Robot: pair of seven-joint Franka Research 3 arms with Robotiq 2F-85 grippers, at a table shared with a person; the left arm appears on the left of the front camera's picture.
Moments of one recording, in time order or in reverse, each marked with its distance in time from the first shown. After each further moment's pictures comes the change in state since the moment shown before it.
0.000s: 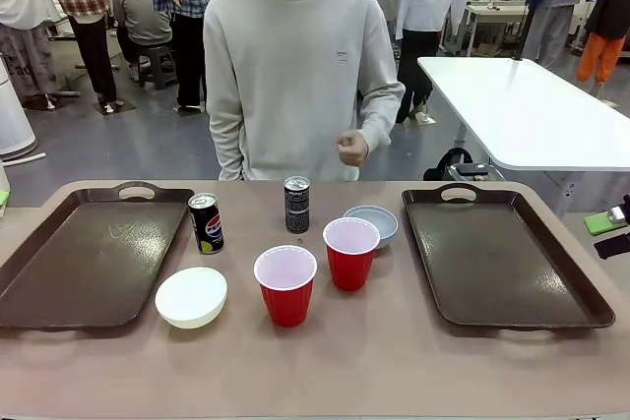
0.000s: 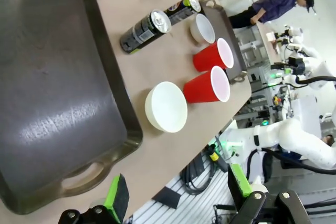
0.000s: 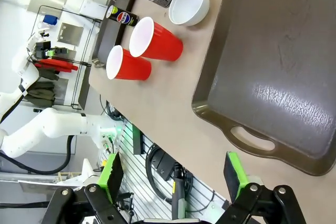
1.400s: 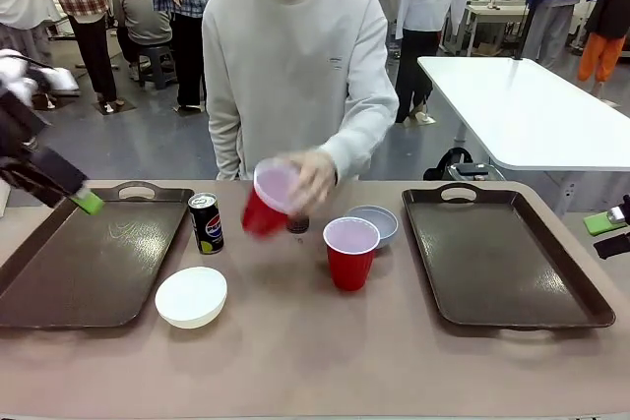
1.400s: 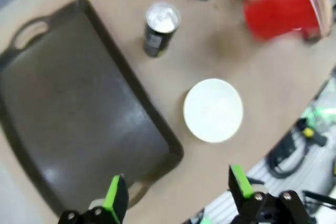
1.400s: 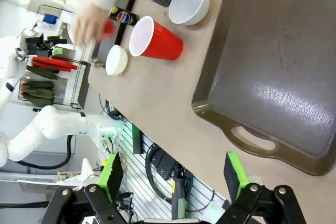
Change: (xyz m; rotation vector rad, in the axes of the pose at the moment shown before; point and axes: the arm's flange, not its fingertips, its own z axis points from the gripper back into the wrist) left arm 0.043 -0.137 -0.119 0.565 0.195 -0.358; right arm 0.000 0.001 -0.001 -0.003 0.004 0.002
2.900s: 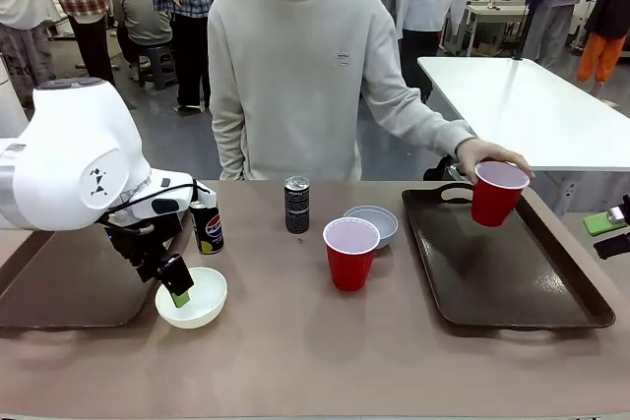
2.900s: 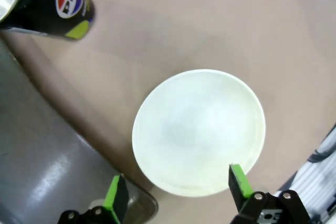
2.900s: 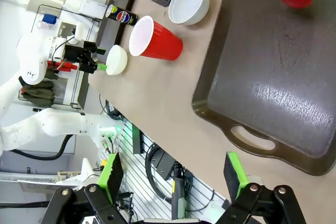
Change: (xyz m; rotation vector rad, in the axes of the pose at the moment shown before) left arm 0.016 -0.066 -0.172 0.101 0.276 -0.176; right arm 0.000 0.000 0.000 -0.001 0.001 0.000
